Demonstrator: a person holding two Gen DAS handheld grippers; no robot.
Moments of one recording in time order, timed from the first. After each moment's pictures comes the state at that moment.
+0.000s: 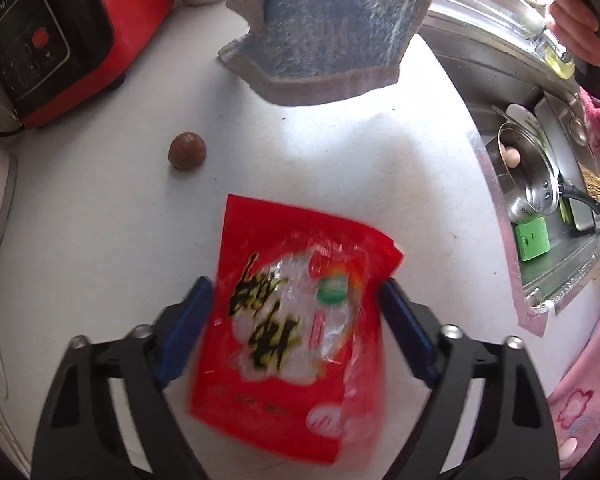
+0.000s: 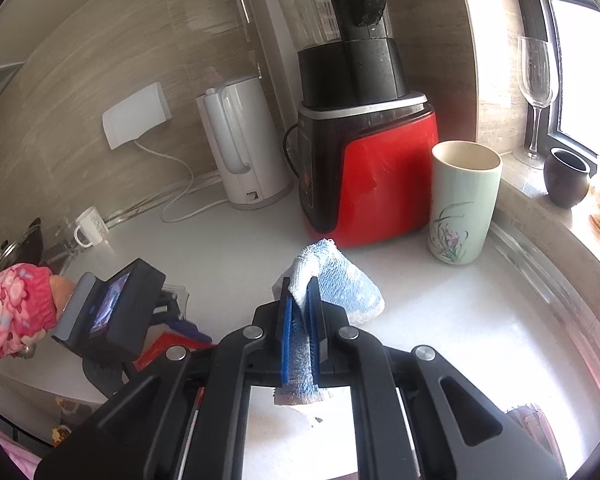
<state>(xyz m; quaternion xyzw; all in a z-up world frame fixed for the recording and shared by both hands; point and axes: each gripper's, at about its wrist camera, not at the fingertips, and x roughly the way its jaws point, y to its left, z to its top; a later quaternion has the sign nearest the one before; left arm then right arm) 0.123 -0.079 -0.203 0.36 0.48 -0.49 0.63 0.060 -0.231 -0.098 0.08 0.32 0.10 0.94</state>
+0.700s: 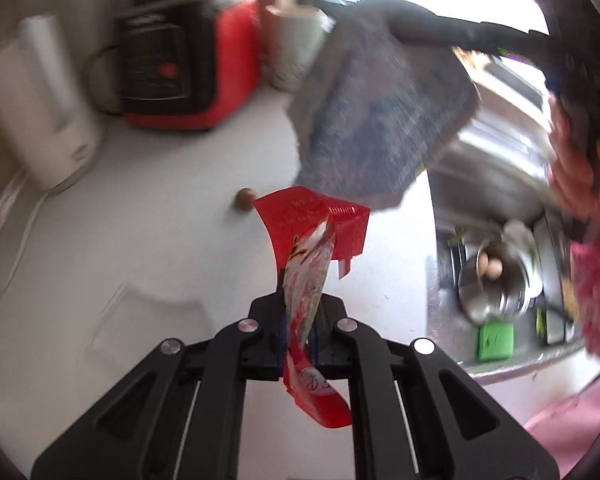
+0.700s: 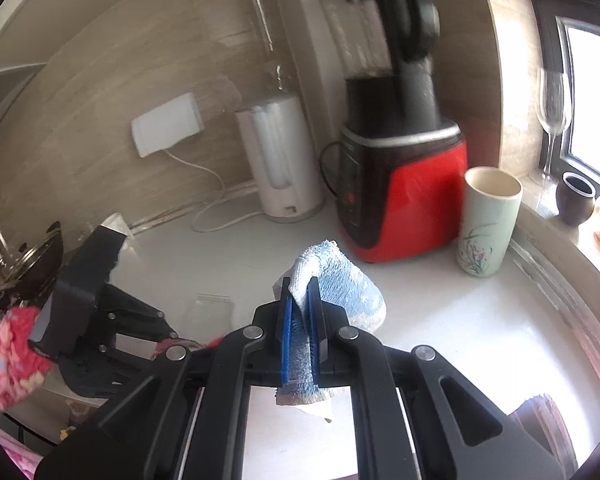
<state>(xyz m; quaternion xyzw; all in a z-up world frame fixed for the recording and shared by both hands) 0.085 -0.023 -0.108 0.19 0.45 -0.42 0.77 0.031 -0.183 -0.057 0.07 0.30 0.12 0.94</state>
